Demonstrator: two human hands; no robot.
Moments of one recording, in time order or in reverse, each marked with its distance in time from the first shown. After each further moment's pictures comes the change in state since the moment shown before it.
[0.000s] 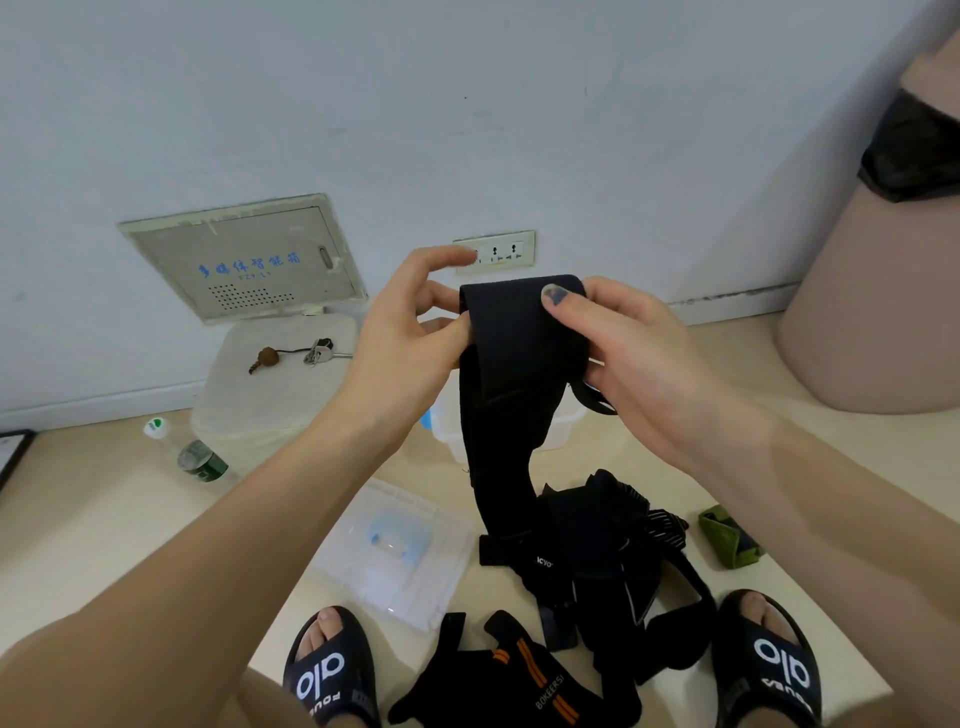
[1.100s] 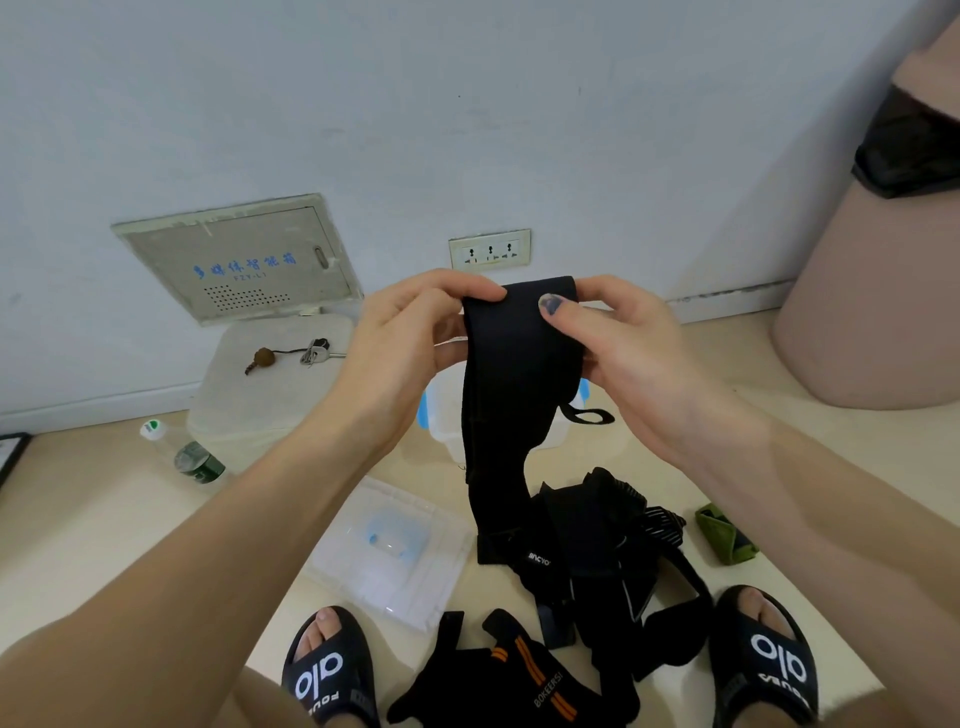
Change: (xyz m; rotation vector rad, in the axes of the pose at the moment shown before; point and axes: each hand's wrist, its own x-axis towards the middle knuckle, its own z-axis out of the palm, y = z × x) left_hand -0.002 0.011 0.004 -0.236 -0.048 -0.073; right_hand -0.001 0.000 -0.001 -0.032 0.093 0.024
